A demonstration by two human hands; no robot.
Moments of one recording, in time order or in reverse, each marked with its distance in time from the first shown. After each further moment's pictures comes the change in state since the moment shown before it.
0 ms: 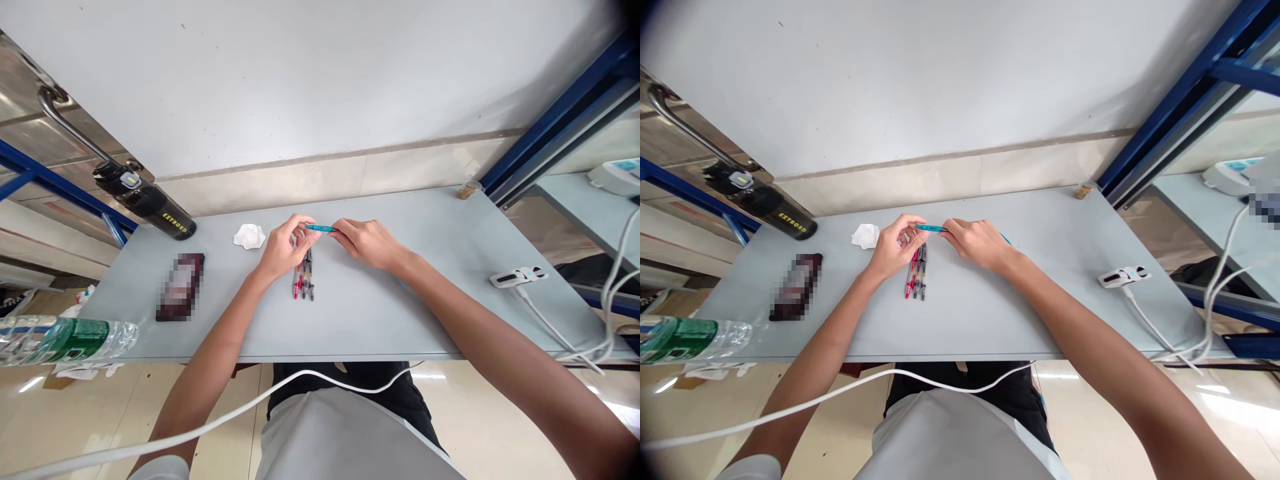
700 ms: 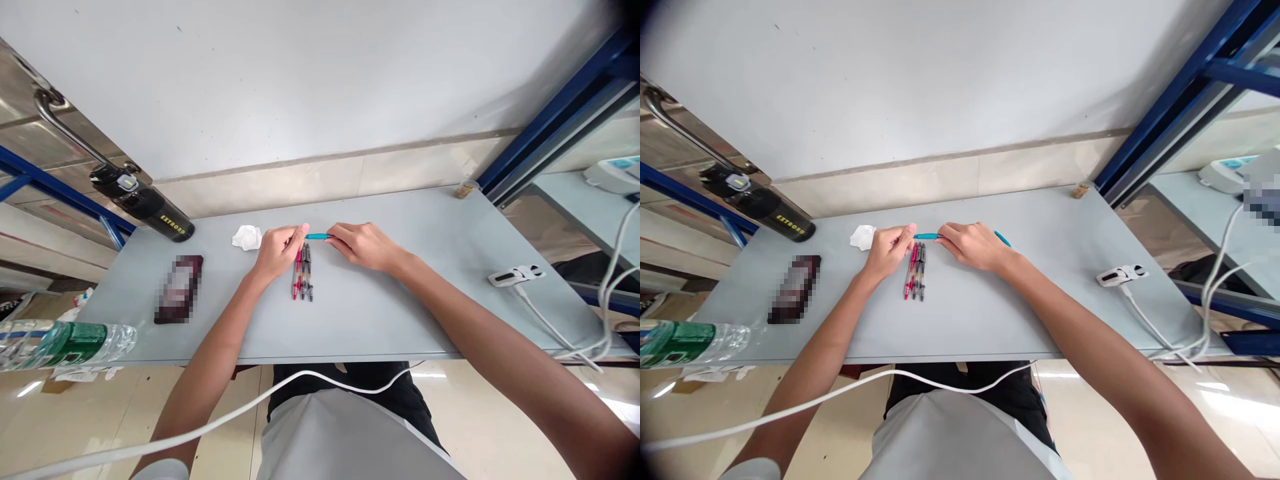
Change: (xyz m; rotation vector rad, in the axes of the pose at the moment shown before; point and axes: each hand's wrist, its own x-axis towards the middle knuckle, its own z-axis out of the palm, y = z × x) left_hand -0.002 0.002 -0.007 0.090 -0.032 0.017; right_hand -0.002 0.000 0.000 0.086 -0.030 -0.067
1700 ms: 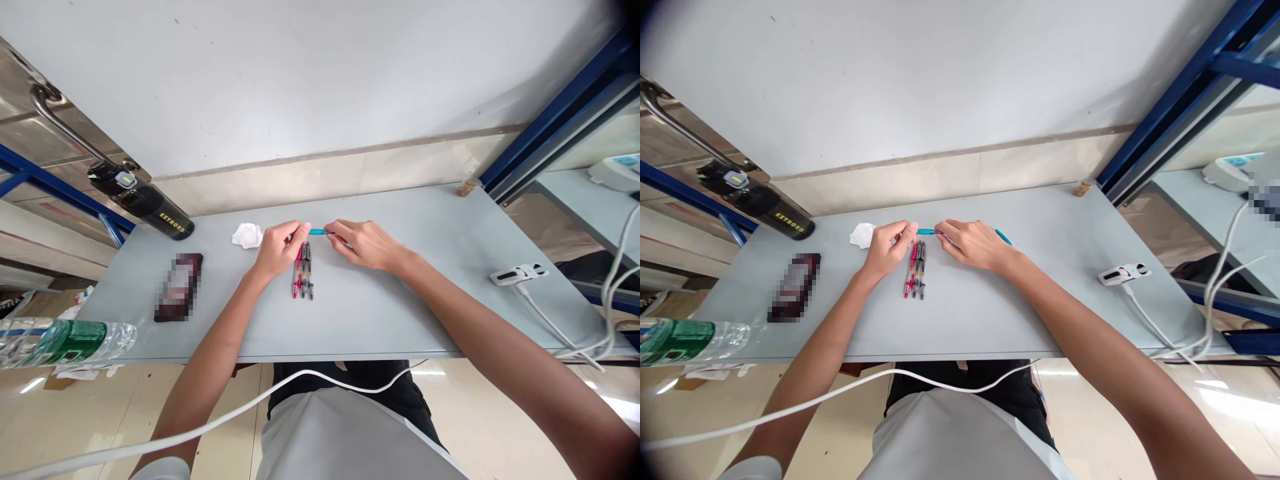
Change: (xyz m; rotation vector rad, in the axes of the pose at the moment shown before) left_hand 0.002 0.001 0.001 -0.050 0.038 0.056; right_hand 0.000 -0.003 -0.001 0.008 0.077 -0.060
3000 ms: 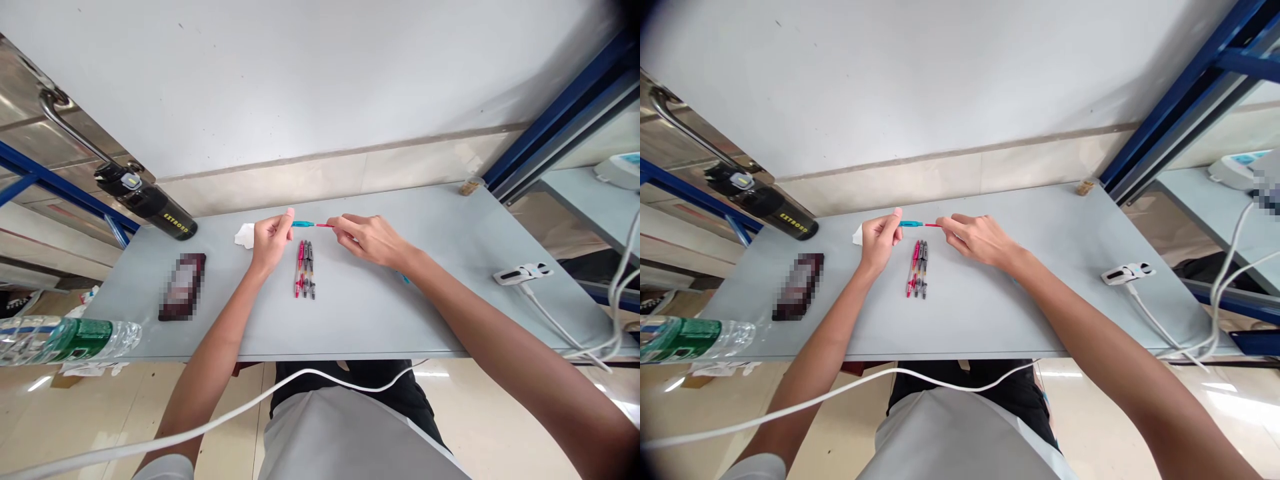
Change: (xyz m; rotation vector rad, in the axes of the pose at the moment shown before) left_hand 0.008 -0.010 -0.003 -0.282 0.252 -0.230; right_hand -0.001 0.007 -0.003 -0.079 0.077 0.005
